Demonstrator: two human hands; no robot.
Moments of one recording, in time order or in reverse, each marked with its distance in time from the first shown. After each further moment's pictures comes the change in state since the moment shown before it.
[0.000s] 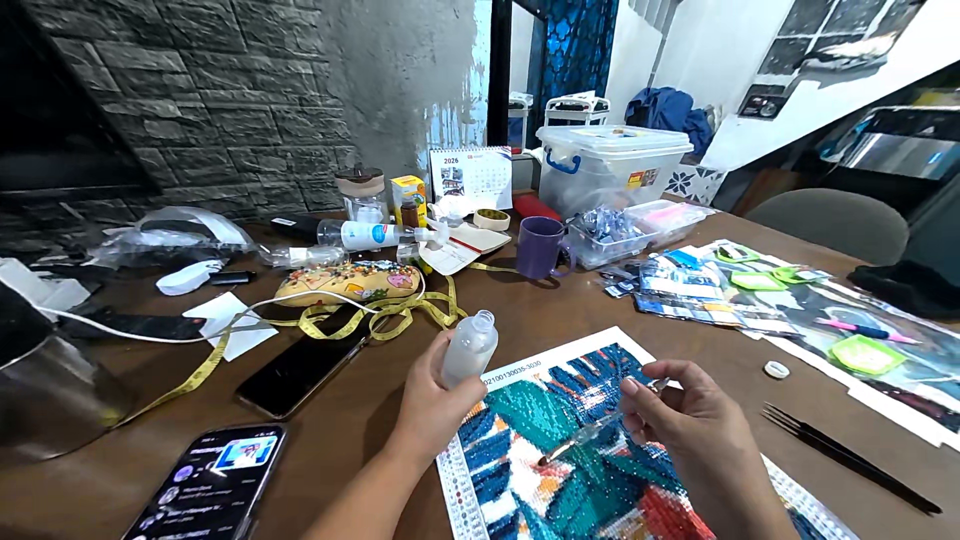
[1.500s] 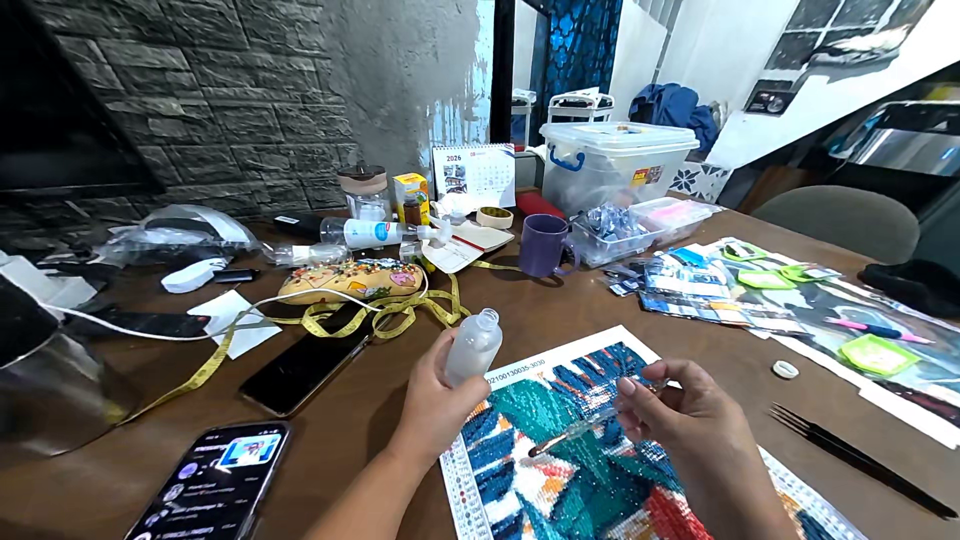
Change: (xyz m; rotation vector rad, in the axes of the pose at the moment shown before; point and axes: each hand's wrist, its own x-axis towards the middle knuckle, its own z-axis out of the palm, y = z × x) left_hand 0.000 0.000 0.000 -0.002 -0.004 -0.001; right_hand -0.003 -0.001 0.007 0.011 -0.016 -0.019
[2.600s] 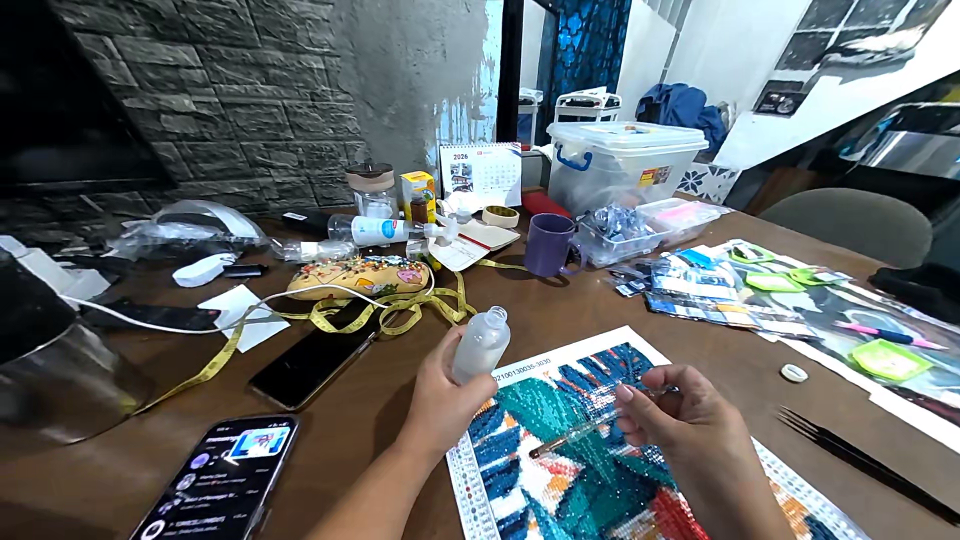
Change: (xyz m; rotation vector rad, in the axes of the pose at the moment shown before) left_hand 0.000 -0.001 -0.001 -0.008 -0.006 0.005; right_hand -0.004 0.004 0.003 -0.085 -0.012 -0.021
